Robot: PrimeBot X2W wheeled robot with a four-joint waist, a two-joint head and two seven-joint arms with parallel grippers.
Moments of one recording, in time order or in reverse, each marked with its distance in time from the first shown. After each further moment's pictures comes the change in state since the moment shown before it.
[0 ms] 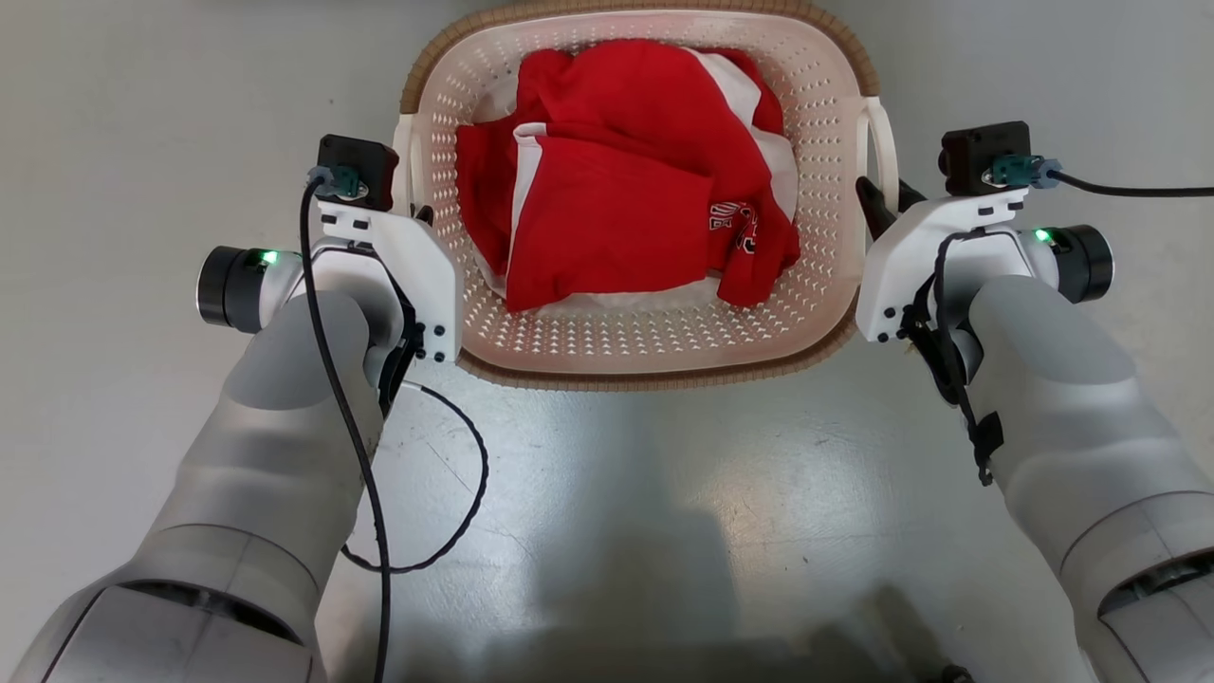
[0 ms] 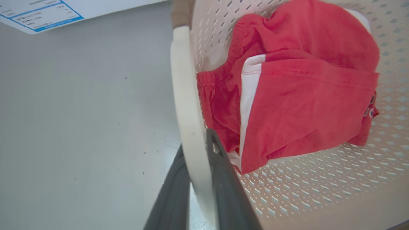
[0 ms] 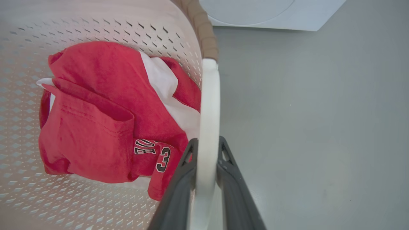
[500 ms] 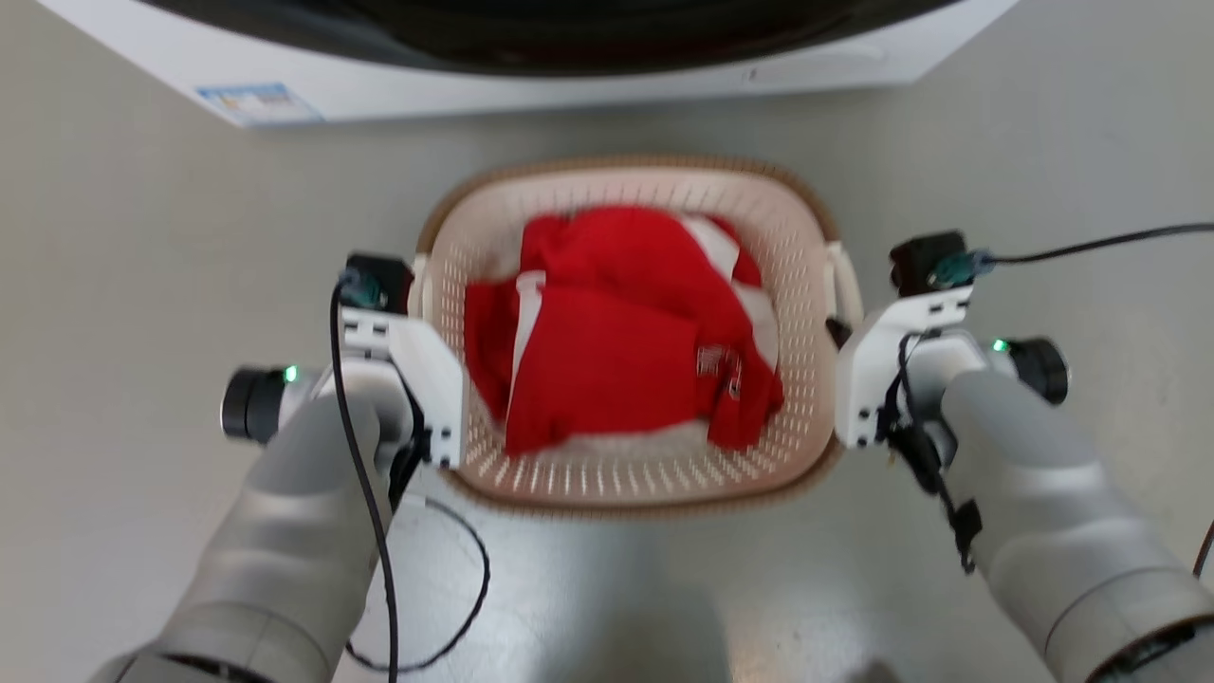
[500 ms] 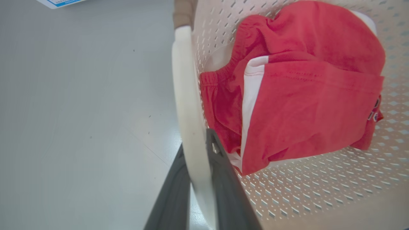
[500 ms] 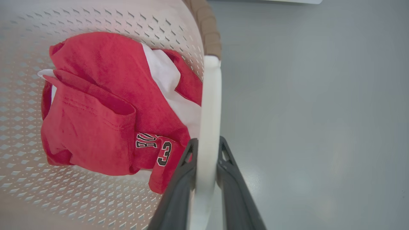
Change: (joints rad) left arm 0.122 -0.004 -0.018 0.005 -0.026 -0.006 0.101; right arm 0.123 0.000 0.133 -0.028 0.132 -0.001 0.164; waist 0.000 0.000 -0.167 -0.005
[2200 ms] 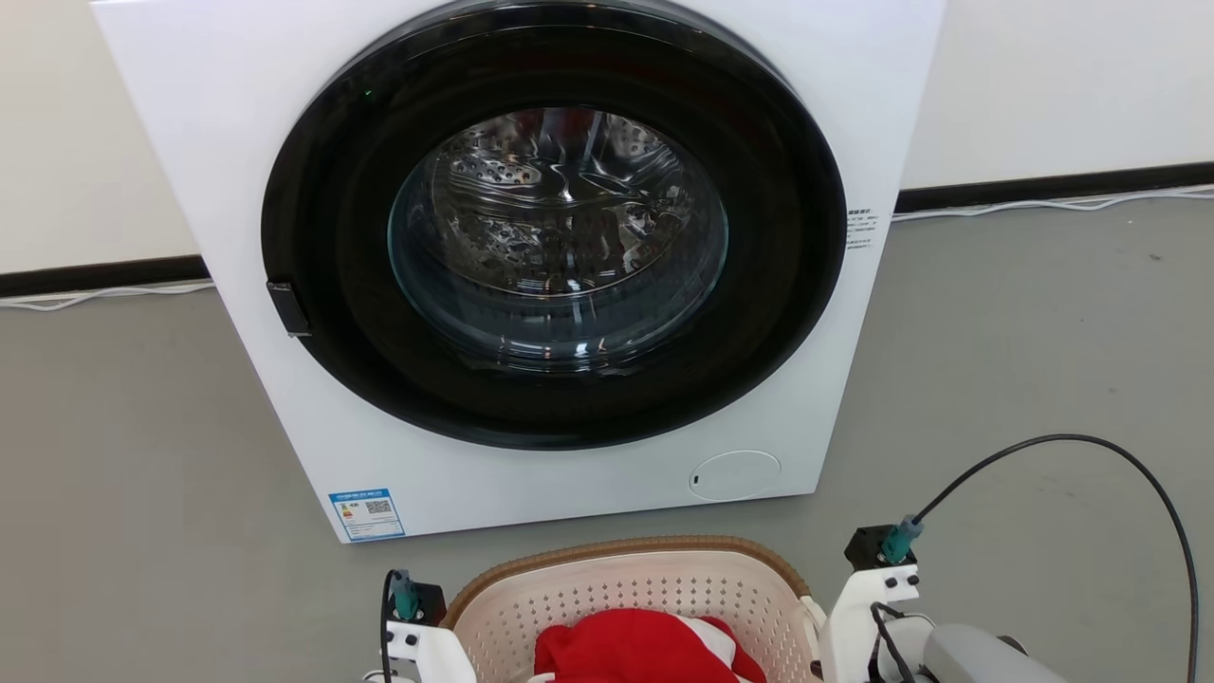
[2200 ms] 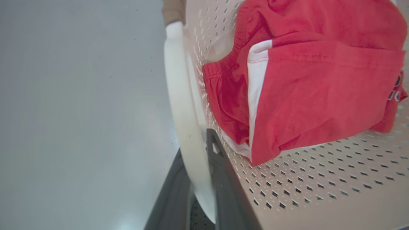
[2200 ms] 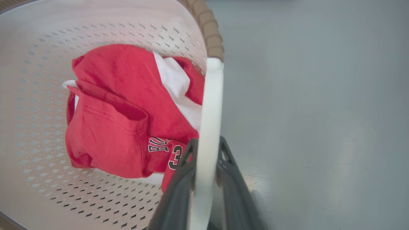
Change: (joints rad) left arm 0.460 0.007 -0.156 -0.030 -0.147 -0.054 0.330; right arm 0.391 -0.018 0.376 -0.080 0.436 0.000 0.312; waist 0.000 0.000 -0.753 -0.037
